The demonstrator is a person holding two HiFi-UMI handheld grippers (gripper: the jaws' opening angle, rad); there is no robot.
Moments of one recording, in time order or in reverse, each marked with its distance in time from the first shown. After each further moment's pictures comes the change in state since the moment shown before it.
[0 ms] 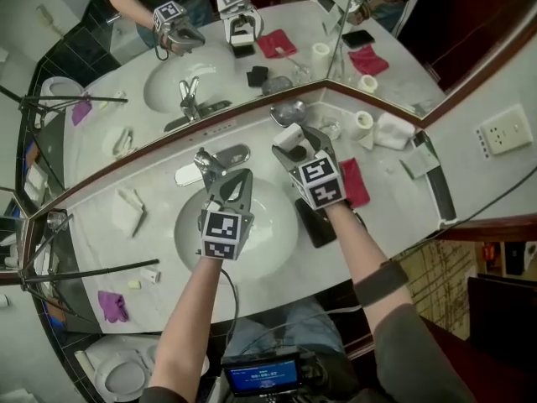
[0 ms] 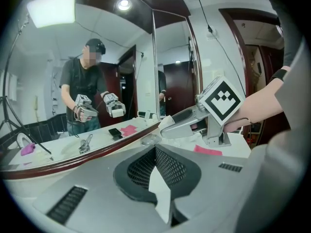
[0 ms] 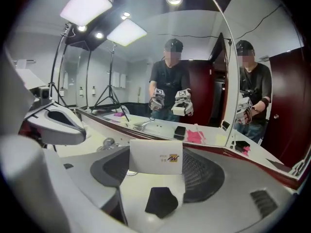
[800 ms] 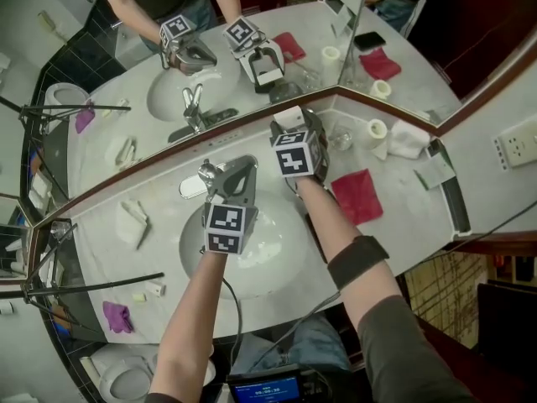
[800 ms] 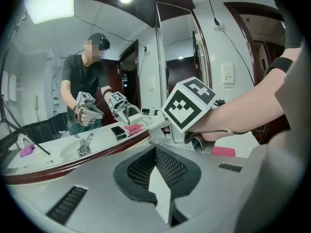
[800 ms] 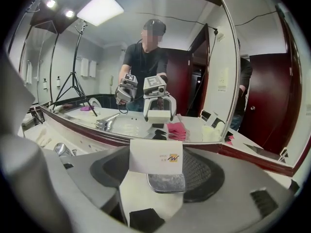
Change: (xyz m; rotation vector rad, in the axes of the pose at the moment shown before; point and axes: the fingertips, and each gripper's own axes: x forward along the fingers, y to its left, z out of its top) left arm 0.047 0.035 -0.006 -0.004 0.031 0.026; right arm 0.104 -0.058 -0.007 0.123 0.106 -0.283
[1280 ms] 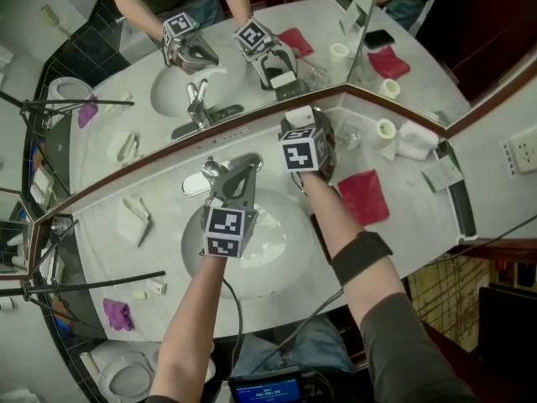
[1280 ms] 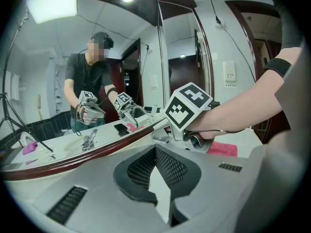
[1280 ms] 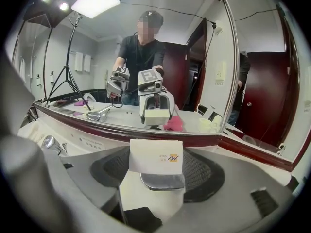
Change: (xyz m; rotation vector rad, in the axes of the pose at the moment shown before) left arm -0.006 0.011 -0.016 -0.002 0.014 0.023; right arm 0.020 -0.011 -0.022 0.016 0.059 -0.046
